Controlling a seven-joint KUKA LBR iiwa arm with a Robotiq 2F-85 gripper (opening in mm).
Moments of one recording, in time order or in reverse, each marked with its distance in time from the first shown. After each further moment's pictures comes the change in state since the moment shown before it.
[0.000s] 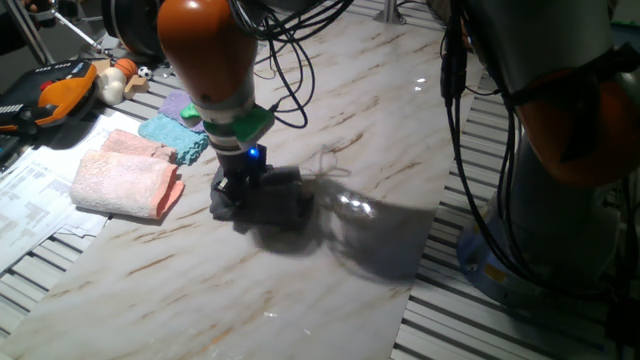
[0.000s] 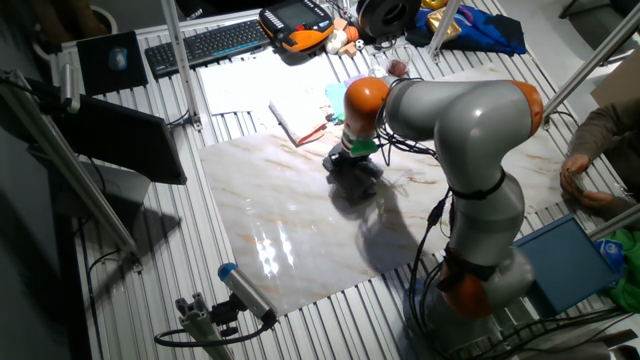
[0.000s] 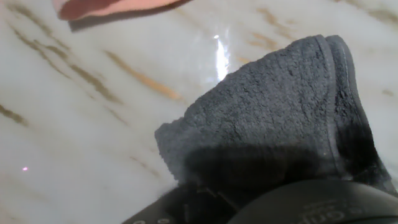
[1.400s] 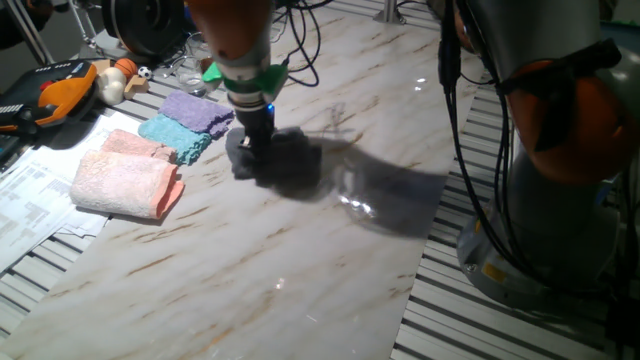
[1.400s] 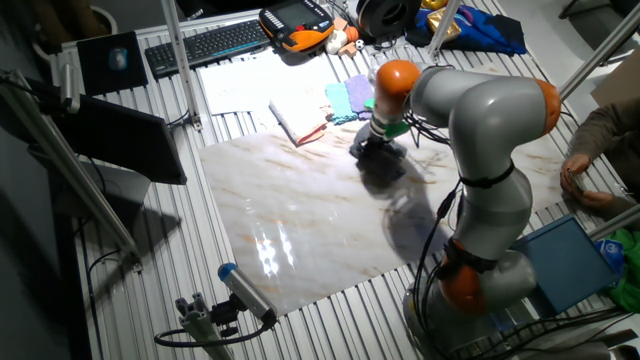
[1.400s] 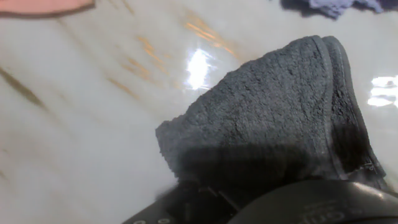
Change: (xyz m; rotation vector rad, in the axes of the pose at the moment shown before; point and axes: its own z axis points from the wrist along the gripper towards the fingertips) arm -0.029 -0.127 -0.004 0.046 -0.010 -0.211
